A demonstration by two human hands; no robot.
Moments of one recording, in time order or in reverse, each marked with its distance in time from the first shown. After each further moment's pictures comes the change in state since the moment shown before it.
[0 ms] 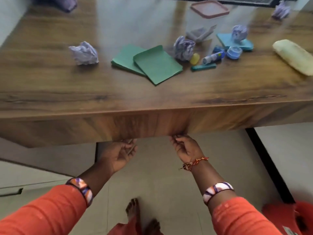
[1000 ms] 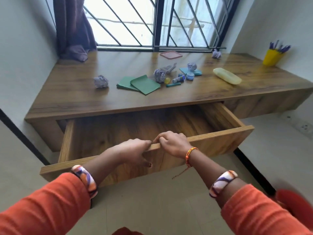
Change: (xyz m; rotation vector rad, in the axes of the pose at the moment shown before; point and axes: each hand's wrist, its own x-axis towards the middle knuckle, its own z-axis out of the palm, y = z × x) left_hand -0.166 -0.011 0.019 2.337 -0.345 0.717; right_hand -0.192 0.018 0.006 -1.990 -0.113 -0.797
